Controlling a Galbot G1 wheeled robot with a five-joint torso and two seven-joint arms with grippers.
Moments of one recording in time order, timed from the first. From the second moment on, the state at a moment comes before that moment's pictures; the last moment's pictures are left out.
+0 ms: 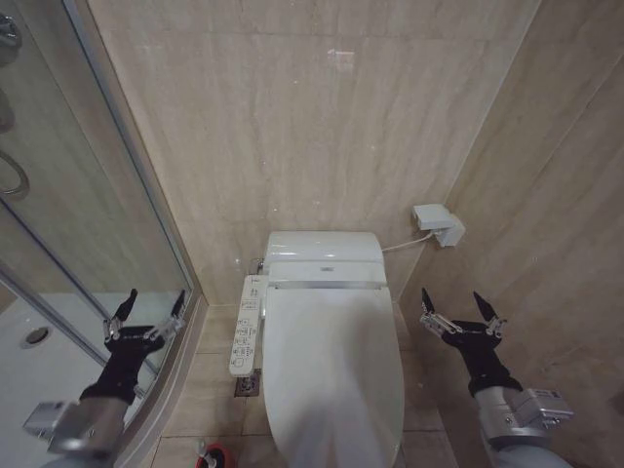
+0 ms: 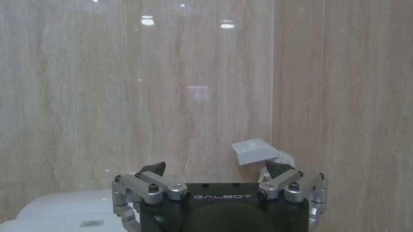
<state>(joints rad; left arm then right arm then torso) 1.73 -1.18 -0.77 -2.41 -0.46 0.01 -0.09 -1.68 1.40 0.72 2.42 0.27 -0.11 0.14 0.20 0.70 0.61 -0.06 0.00</state>
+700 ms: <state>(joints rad) 1.76 -1.24 -0.71 -2.44 -0.34 -0.02 -0.08 -1.68 1.40 0.72 2.42 0.27 -0.11 0.14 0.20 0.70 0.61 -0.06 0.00</state>
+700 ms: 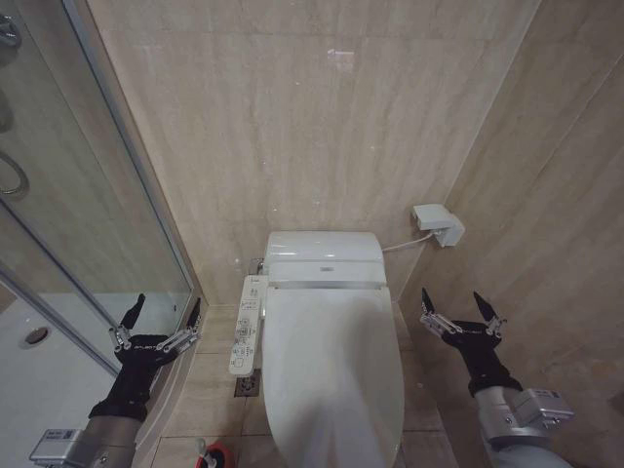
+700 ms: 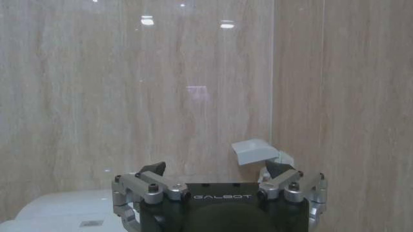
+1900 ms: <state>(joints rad) 1.75 -1.24 -0.71 -2.44 -0.35 -0.02 -0.08 -1.68 1.40 0.72 2.42 0.27 -0.11 0.14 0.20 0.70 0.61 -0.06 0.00</state>
